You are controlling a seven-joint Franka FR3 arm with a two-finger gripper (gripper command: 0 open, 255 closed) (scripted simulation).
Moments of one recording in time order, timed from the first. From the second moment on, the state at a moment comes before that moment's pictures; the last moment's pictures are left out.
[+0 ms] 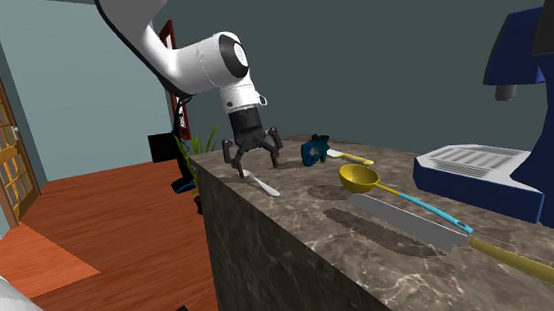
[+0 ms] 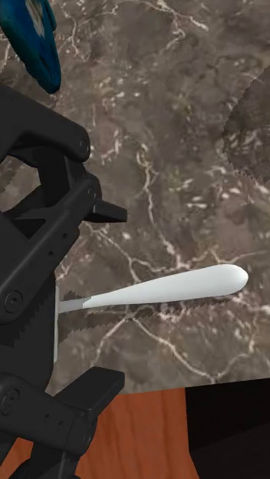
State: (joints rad) arm 0.28 0.01 0.22 -2.05 -0.25 1.94 -0.52
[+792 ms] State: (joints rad) arm 0.28 0.03 0.22 -2.08 -0.26 1.98 -0.50
